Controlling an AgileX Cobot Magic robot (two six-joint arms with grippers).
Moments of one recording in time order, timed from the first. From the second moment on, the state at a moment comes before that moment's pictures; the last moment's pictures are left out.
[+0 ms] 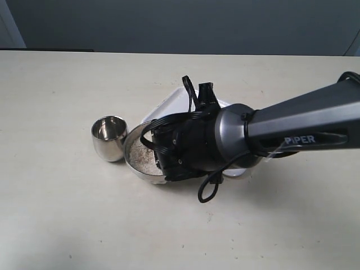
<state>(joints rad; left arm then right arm) -0.06 0.05 0.01 0.07 0.30 0.02 1.13 1.99 -1.13 -1.11 1.02 0.16</state>
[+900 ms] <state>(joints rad) -0.06 0.05 0.01 0.07 0.30 0.02 1.18 1.99 -1.13 -1.11 1.12 0.23</state>
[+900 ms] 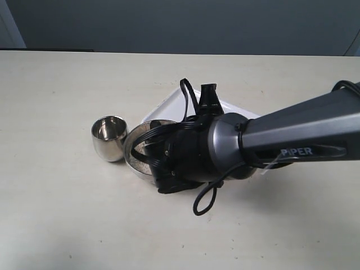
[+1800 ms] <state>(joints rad) -0.06 0.05 0.01 0.07 0.30 0.02 1.26 1.99 -1.13 -1.14 1.19 0.27</state>
